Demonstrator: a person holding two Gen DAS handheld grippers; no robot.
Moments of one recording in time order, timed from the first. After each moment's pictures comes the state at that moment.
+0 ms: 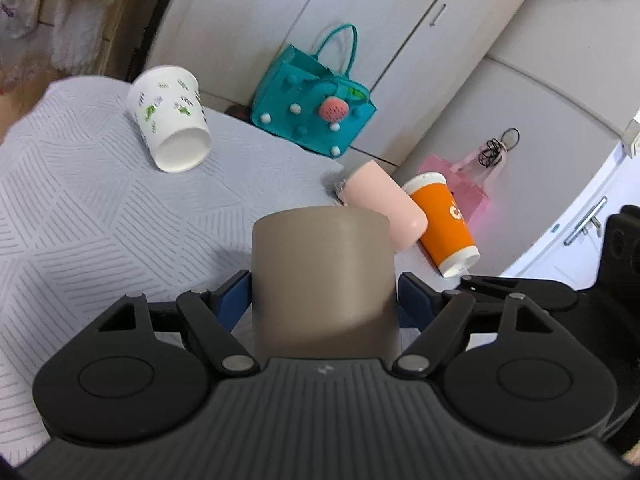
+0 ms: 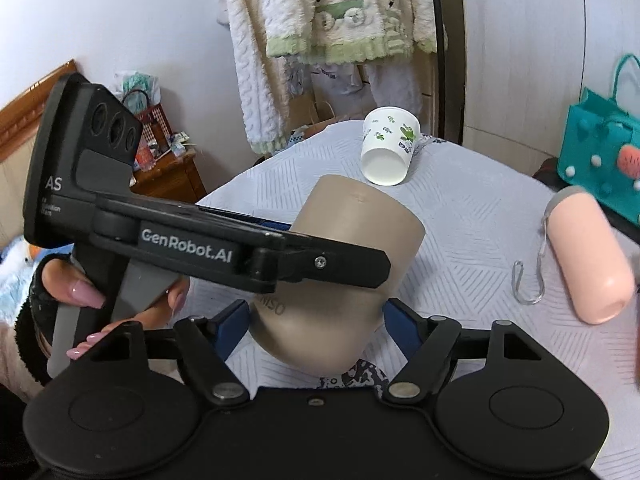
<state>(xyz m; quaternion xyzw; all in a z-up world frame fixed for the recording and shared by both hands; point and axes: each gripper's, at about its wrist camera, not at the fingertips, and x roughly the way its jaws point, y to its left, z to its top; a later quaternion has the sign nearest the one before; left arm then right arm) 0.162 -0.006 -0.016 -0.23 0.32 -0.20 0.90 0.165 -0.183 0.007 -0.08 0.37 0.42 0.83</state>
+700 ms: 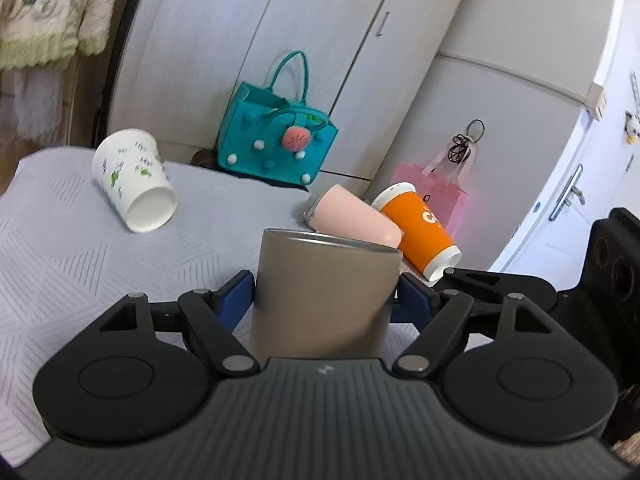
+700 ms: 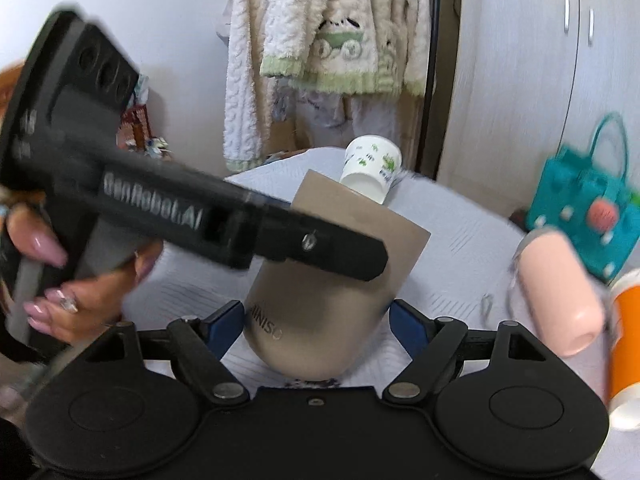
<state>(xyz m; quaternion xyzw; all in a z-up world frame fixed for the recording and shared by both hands) 0.151 -0.017 0.000 -0.15 0.25 -0.24 0.93 0.139 -0.176 -0.009 -0.17 0.25 0.38 0.87</state>
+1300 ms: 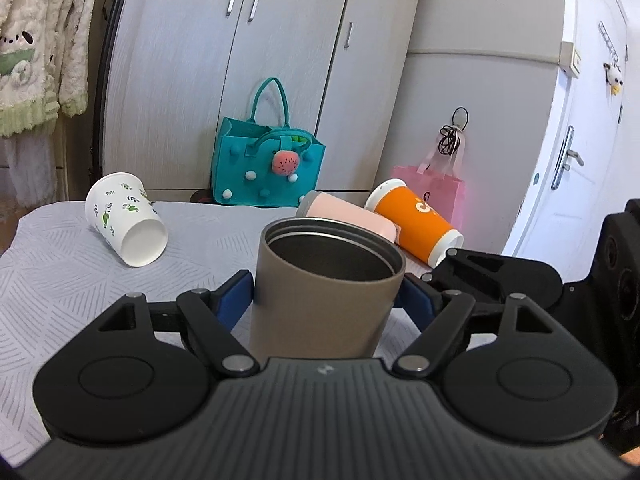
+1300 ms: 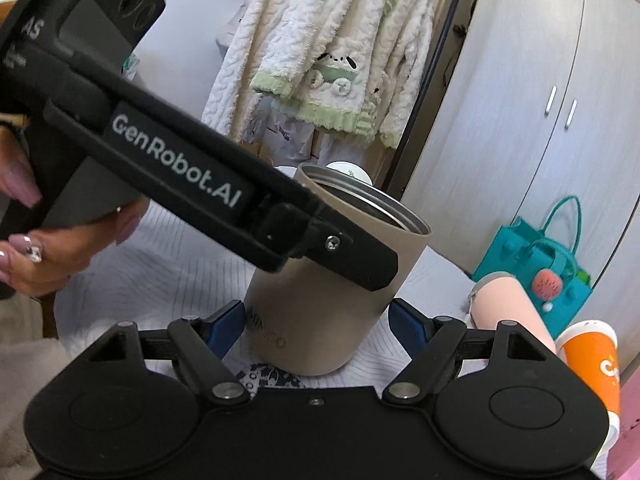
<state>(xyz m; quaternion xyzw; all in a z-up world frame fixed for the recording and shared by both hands) 0.127 -0.038 -0.006 -0.06 0.20 -0.24 0.95 0.115 -0.171 -0.037 -0.25 0.15 0.33 0.90</state>
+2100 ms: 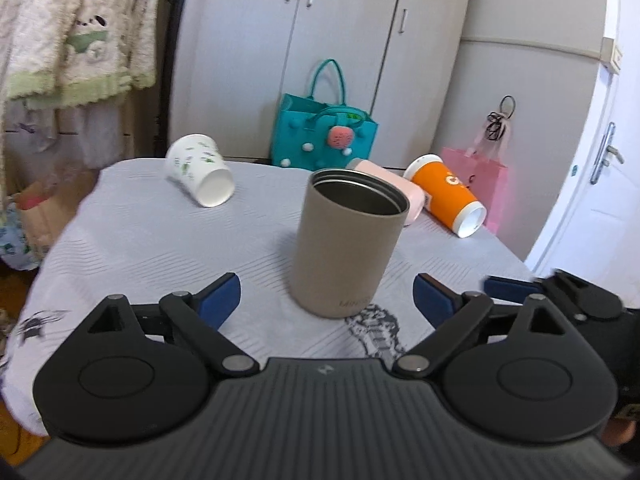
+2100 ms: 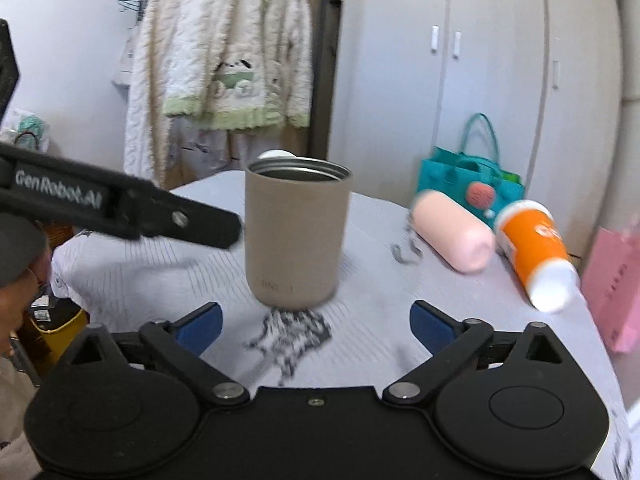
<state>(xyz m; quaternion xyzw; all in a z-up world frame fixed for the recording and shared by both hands) 0.044 -0.025 0.007 -0.07 0.24 -0.14 0.96 0.043 -0.204 -0.034 -0.10 0.21 0.19 0.95</state>
